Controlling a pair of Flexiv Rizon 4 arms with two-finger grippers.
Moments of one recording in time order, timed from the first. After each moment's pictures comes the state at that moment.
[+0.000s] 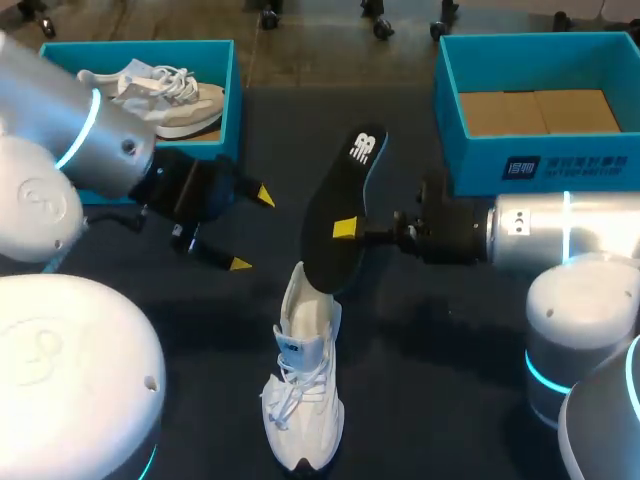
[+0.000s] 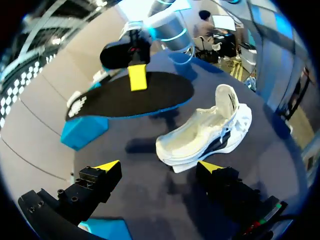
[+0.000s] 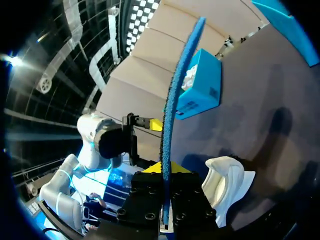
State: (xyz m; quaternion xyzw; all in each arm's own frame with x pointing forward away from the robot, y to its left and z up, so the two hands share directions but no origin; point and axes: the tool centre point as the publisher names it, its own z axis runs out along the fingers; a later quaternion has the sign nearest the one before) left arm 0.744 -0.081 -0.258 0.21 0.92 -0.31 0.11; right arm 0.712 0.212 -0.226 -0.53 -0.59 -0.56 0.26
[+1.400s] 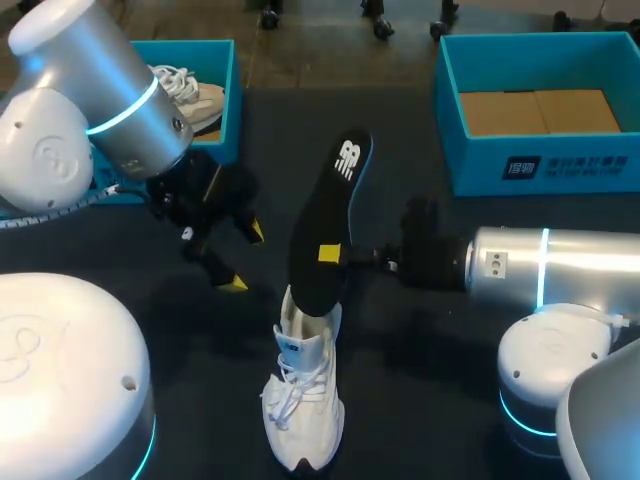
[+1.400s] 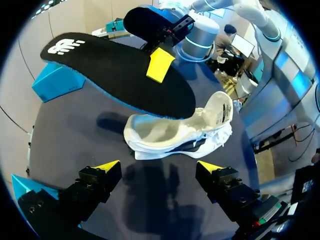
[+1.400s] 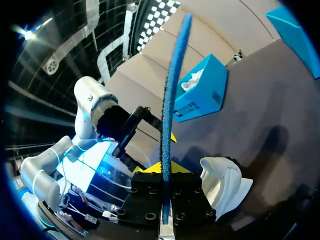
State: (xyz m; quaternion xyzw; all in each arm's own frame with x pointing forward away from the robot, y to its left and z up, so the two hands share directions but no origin) left arm 0.715 -0.066 -0.289 0.08 0.97 -0.23 -0.07; right arm 0.703 0.230 -0.257 -0.49 -0.62 -0.58 0.20
